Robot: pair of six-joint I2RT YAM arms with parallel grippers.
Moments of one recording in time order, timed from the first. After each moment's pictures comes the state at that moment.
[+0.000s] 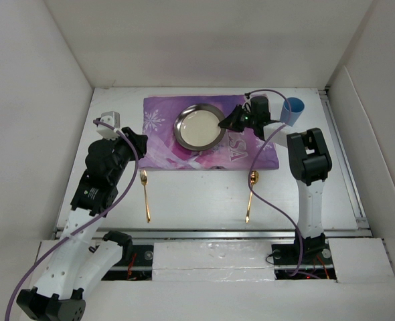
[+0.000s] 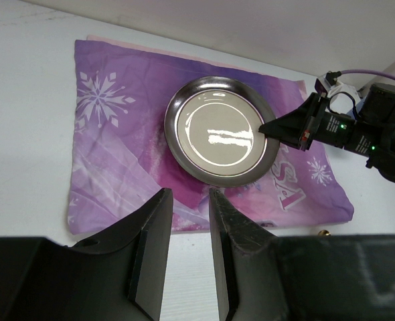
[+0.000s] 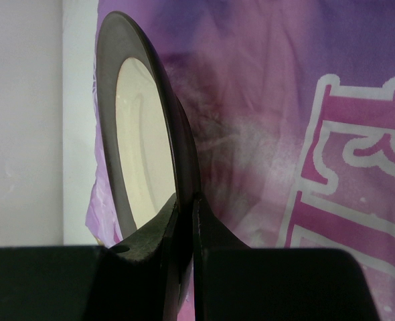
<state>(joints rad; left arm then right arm) -0.30 0.73 0.84 -0.28 -0.07 -0.41 0.27 2.17 1.48 0.22 -0.54 0.76</state>
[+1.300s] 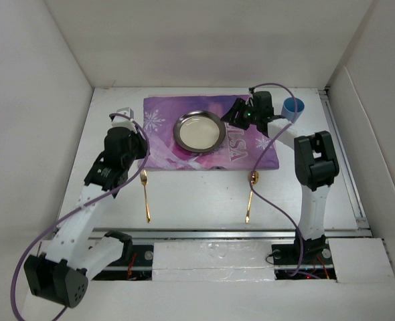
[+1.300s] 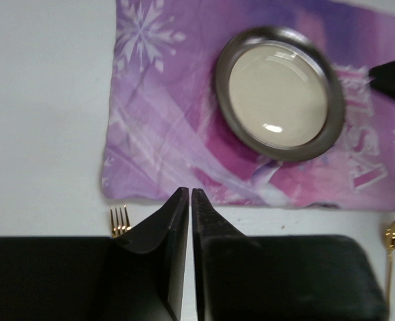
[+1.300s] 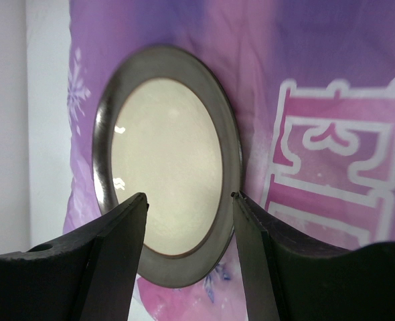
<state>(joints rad) -0.30 0.93 0.86 -0.34 -0.14 -0.38 0.26 2.11 1.49 0.08 -0.43 0.68</state>
